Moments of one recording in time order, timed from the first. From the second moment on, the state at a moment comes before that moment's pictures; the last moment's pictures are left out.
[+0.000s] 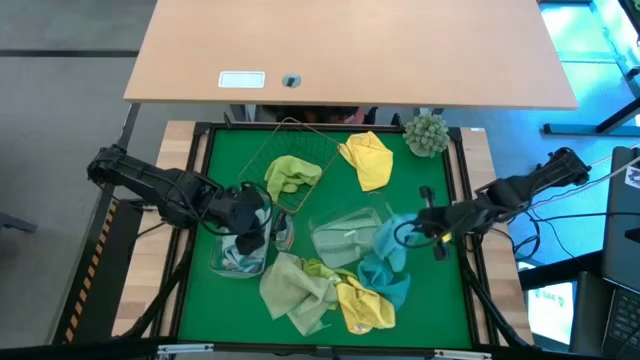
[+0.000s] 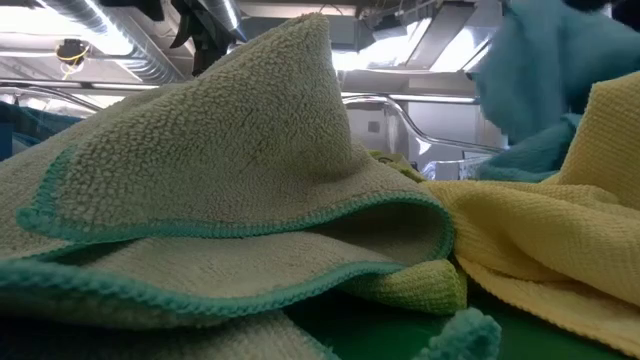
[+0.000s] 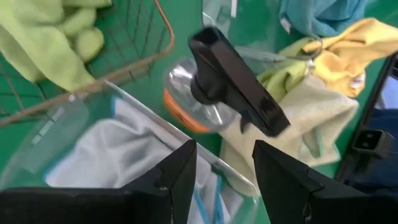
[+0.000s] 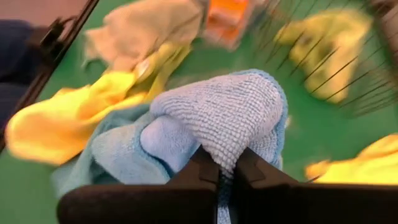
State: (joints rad) left arm -0.35 1.28 1.34 -1.15 -0.24 -0.92; right arm 0.47 0.87 0.92 -0.78 0.28 0.12
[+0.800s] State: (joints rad) left arm -0.35 1.12 1.34 -0.88 -0.72 -0.79; right arm 0.23 0.89 1.07 -0.48 0.40 -0.32
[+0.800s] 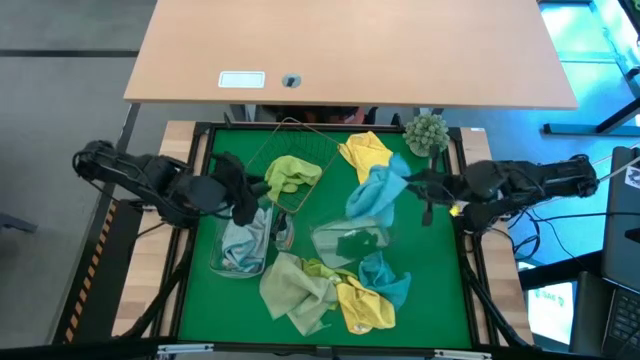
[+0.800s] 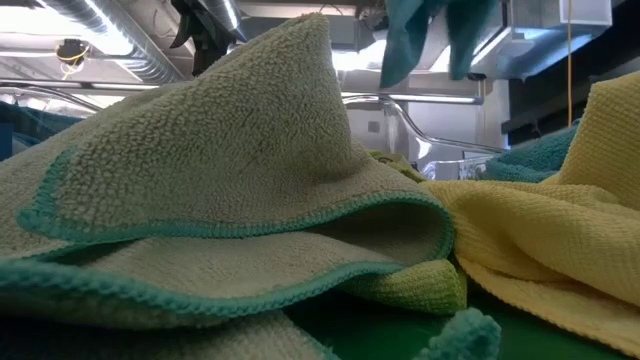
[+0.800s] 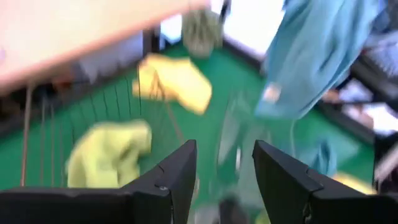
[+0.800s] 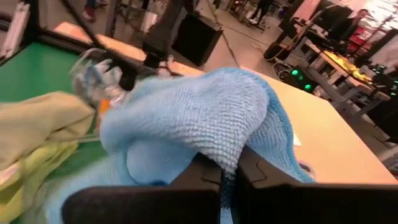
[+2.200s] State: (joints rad) left arm -0.12 1.47 1.34 -0.25 -0.56 -0.20; right arm -0.09 1.12 1.07 -0.05 0.12 -0.38
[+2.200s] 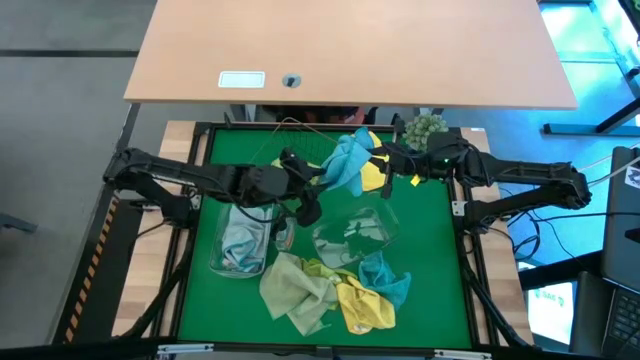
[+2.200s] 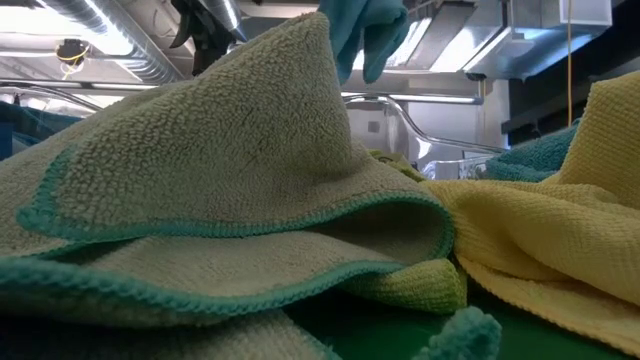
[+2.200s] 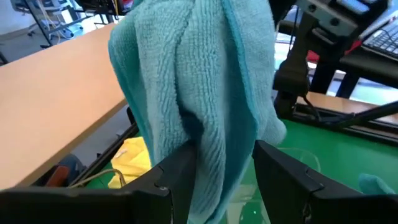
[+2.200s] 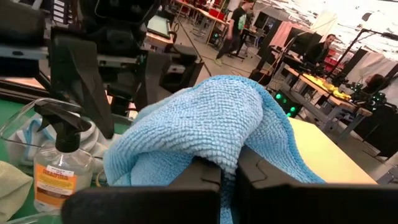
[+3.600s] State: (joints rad) left arm -0.01 1.62 1.34 0.14 -0.40 0.01; right arm -0.09 1.15 1.07 -0.05 -0.14 -0.40
